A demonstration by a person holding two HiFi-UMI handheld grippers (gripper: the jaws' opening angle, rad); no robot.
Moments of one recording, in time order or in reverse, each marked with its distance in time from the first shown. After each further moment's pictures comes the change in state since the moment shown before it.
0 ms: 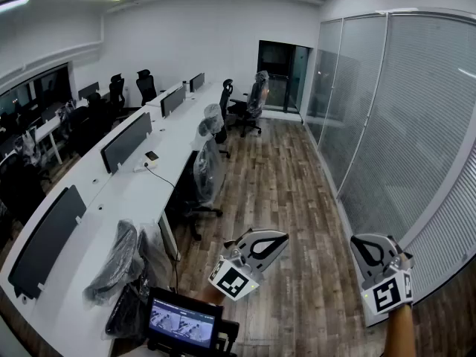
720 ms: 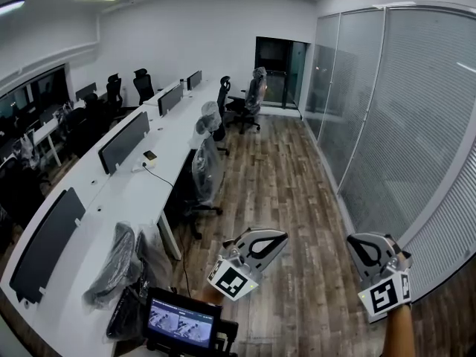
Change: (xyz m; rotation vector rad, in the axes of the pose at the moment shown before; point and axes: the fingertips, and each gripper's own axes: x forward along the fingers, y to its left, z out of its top) left arm 0.002 0.001 -0.013 -0.005 0.004 -0.011; right arm 0.014 0.007 -0.001 -0.005 -0.013 -0.009
